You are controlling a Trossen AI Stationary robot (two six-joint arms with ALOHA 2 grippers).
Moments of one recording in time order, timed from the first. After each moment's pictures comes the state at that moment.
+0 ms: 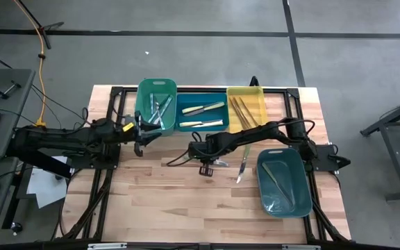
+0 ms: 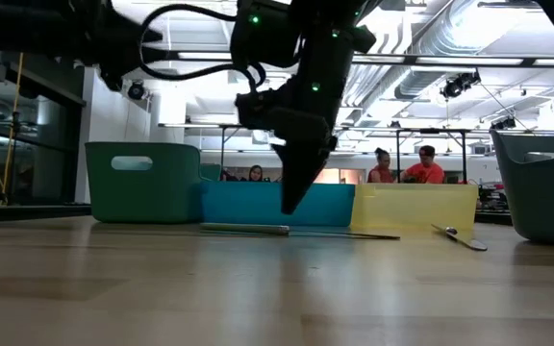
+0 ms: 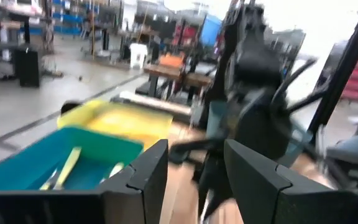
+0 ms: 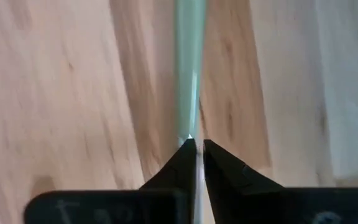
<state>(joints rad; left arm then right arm) 0.06 0.50 0.24 0.28 -0.12 -0.19 0.07 2.11 1.57 -0.74 0.10 0.21</state>
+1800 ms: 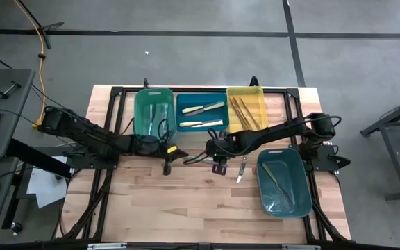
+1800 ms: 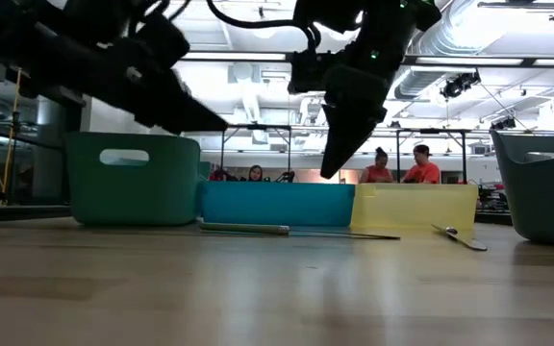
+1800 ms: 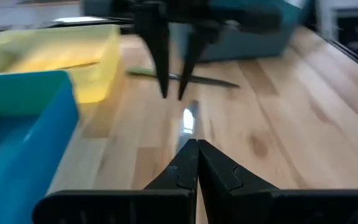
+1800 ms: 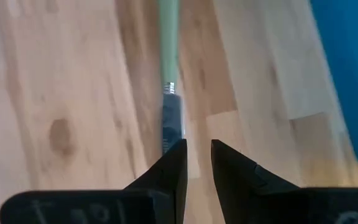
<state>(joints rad) -0.09 1.39 0.39 0.66 -0.08 0.02 0.10 1.80 1.25 -0.60 0.15 0.25</state>
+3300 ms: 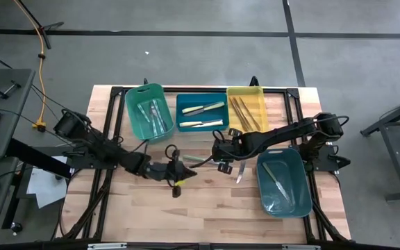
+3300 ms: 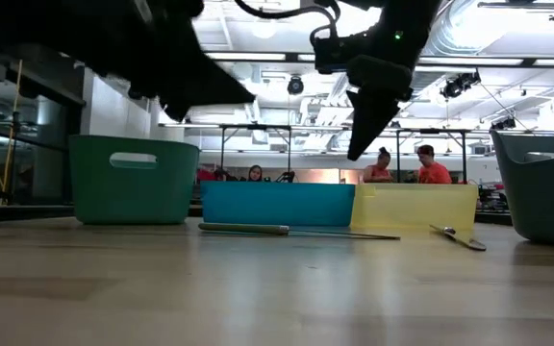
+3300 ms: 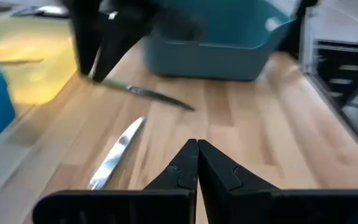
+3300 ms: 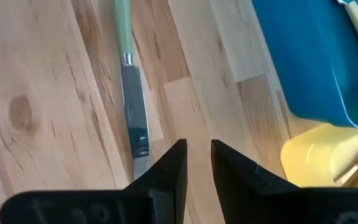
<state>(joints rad) -0.40 1.59 0.62 0.60 -0.42 -0.24 0.15 1.73 1.25 -0.77 0.33 0.36</state>
